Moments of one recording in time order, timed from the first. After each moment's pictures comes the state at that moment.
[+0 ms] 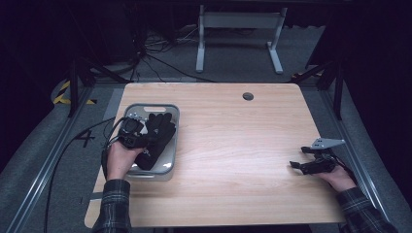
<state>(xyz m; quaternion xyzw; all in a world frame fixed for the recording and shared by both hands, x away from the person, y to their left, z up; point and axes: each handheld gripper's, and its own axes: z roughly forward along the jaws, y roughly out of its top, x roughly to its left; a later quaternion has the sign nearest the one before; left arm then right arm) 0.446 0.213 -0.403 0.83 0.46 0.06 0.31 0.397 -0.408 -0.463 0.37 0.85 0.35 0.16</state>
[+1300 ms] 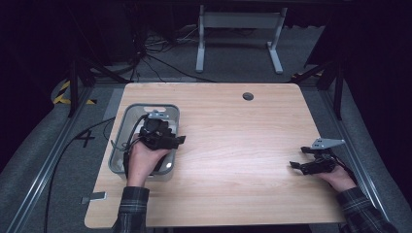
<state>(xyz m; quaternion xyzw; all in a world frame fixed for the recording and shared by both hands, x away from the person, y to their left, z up) 0.415 0.132 -0.366 0.82 0.40 0.10 0.40 0.397 -0.408 -0.463 0.37 0.85 0.35 0.16</state>
